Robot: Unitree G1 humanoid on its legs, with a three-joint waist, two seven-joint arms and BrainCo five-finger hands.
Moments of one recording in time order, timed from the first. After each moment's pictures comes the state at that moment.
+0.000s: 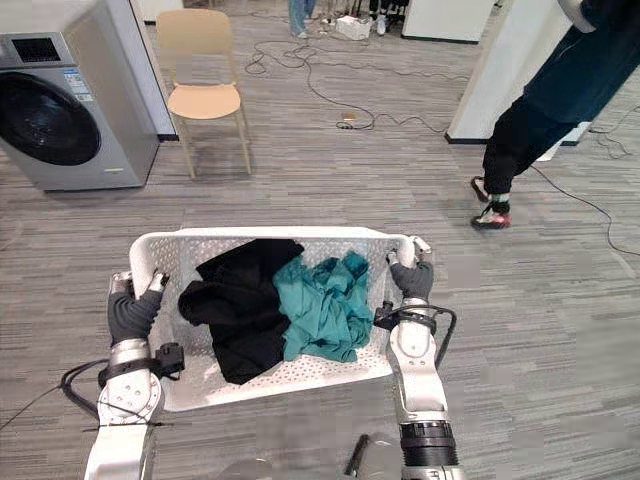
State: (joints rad) left arm 0.24 0.04 0.07 -0.42 0.21 0.05 0.28; right arm -0.08 0.04 -0.03 -0.03 -0.07 0.01 -0.32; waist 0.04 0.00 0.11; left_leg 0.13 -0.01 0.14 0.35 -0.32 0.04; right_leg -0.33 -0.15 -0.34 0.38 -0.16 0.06
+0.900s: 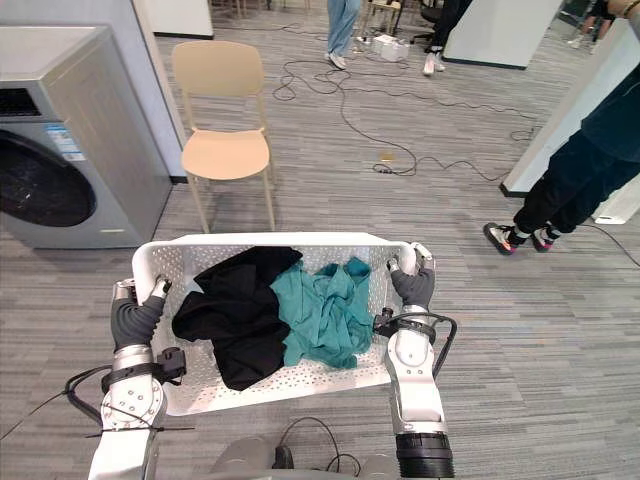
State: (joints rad) left arm 0.29 0.03 0.07 -0.43 0.21 0.03 0.29; right arm -0.05 0.08 -0.03 -0.06 -0.13 0.00 -0.33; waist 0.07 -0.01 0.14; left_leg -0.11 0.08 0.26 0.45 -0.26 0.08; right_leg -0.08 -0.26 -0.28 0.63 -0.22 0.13
